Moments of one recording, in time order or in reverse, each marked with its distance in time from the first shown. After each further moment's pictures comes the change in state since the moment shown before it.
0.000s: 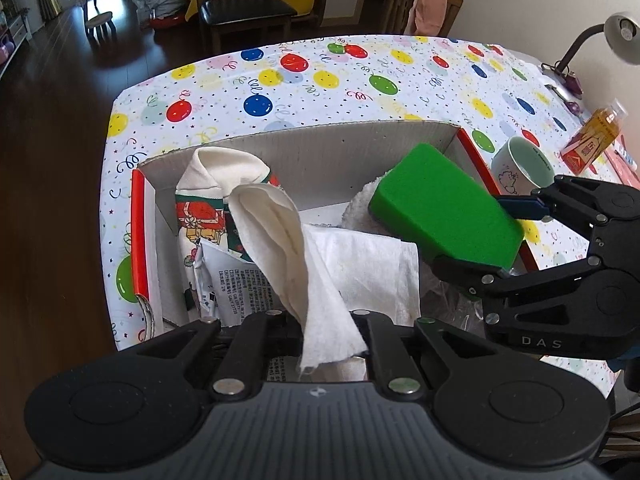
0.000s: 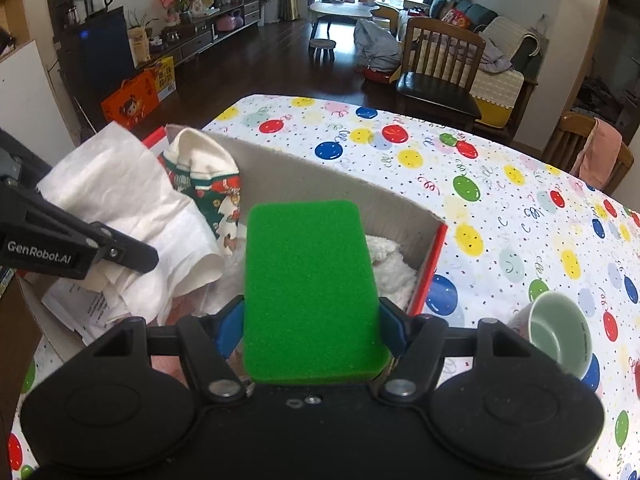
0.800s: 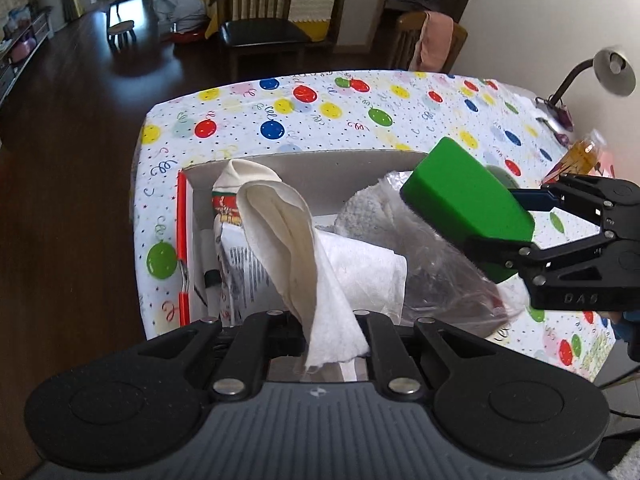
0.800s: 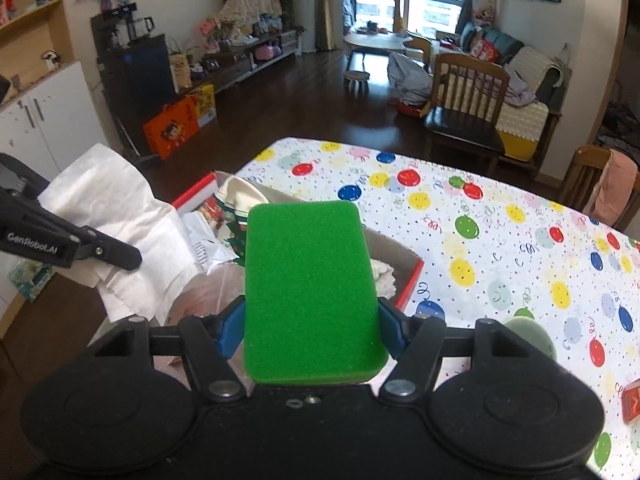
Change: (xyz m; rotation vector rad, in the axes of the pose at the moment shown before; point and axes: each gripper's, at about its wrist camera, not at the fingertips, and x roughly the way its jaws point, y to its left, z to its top) left arm -0.071 -0.006 -0.022 -0.061 -0.077 0.008; right arm -0.063 -0.026 0.007 -0.037 -0.084 0.107
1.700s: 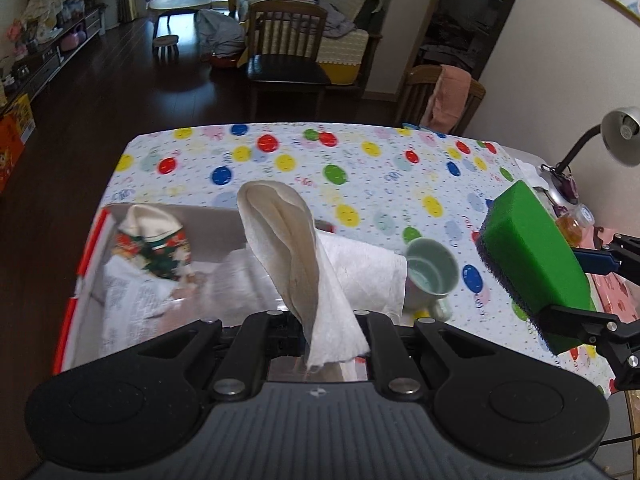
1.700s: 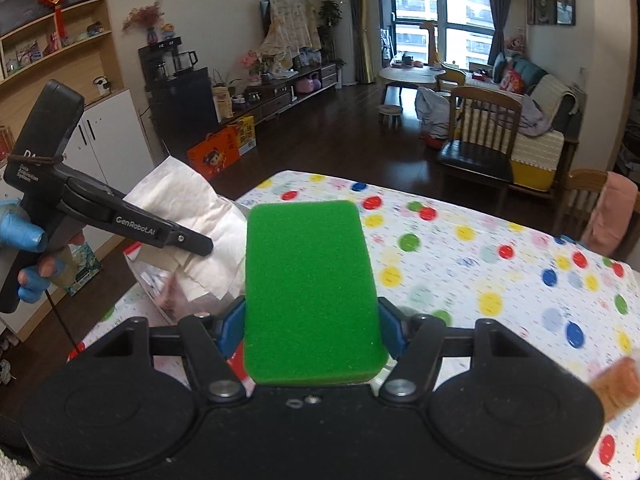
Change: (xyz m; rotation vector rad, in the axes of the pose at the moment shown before) left arm -0.009 -0.150 0.038 -0.174 -0.127 0.082; right arm -0.135 -0.133 -0.029 -0.066 -0.106 0.169
